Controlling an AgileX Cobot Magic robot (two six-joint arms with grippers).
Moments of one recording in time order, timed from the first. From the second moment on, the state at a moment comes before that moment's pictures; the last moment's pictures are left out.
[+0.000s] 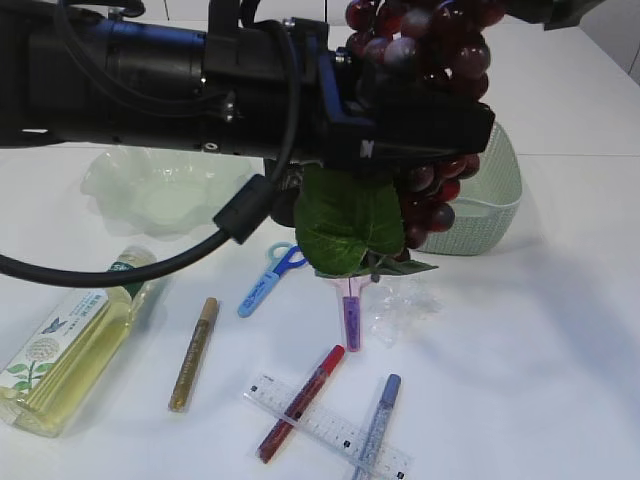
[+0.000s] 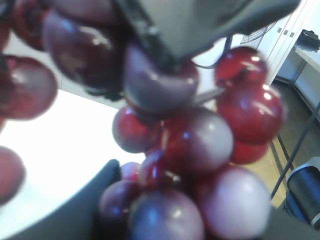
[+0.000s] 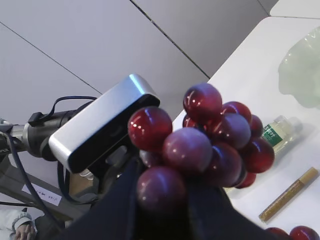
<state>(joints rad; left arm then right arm) -0.63 1.65 -1.13 -1.77 0.78 1.73 0.10 1.40 -1.23 1.38 1.20 -0.88</state>
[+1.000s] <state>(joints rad) -0.63 1.65 -1.13 -1.77 0.86 1.73 0.10 1.40 -1.23 1.40 1.21 -0.88</state>
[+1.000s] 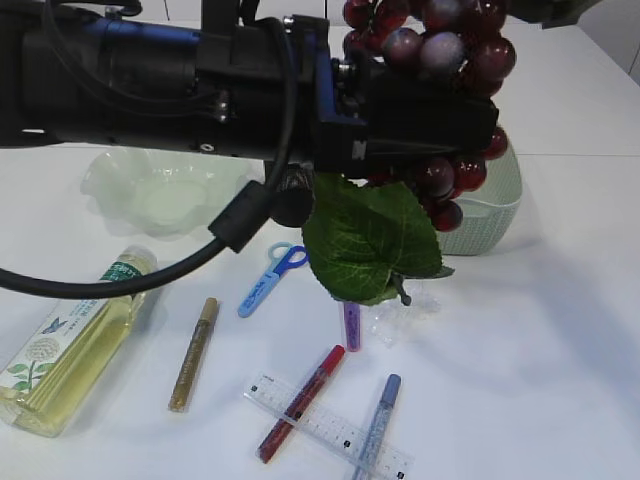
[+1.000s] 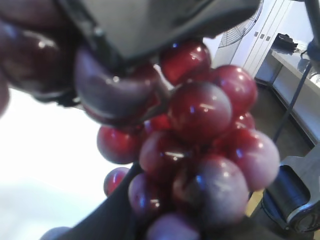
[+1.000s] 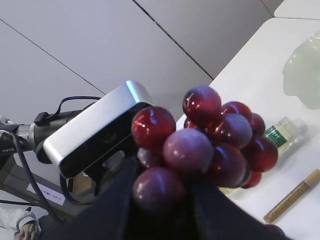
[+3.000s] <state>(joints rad) -0.63 1.64 -1.13 -1.33 0.79 1.36 0.10 1.40 -1.23 1.11 1.16 -0.81</state>
